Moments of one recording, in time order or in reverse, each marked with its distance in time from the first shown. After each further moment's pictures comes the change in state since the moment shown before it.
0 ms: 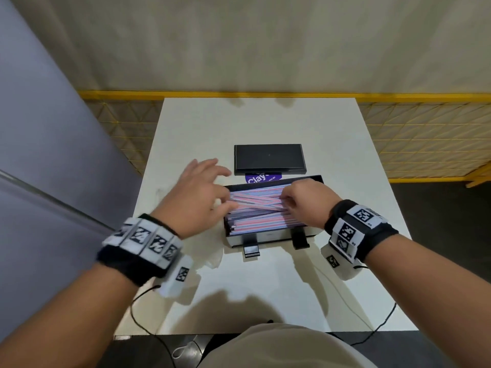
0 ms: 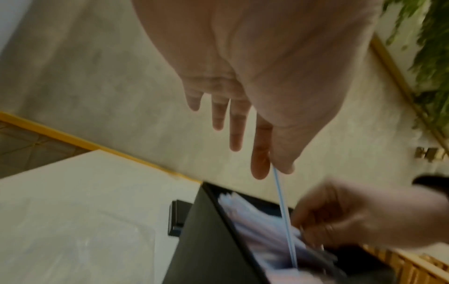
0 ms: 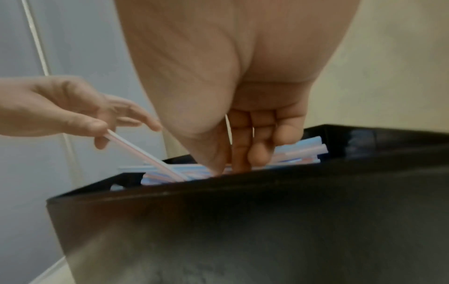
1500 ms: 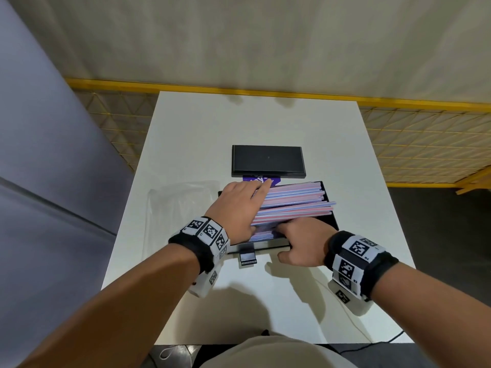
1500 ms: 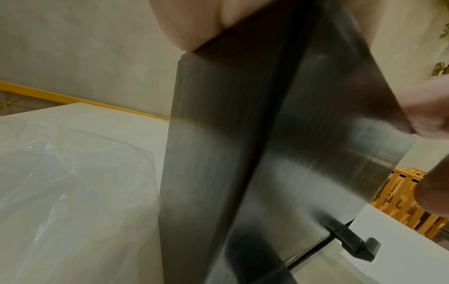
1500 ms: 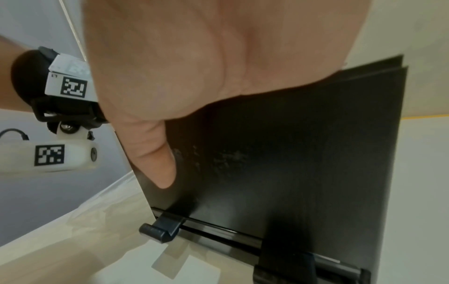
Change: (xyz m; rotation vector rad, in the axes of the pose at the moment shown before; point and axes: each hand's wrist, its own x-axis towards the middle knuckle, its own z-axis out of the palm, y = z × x) left_hand 0.056 0.024 0.087 0.164 -0.169 0.058; right_hand -0.015 -0.010 0.037 -0.020 -0.272 -0.090
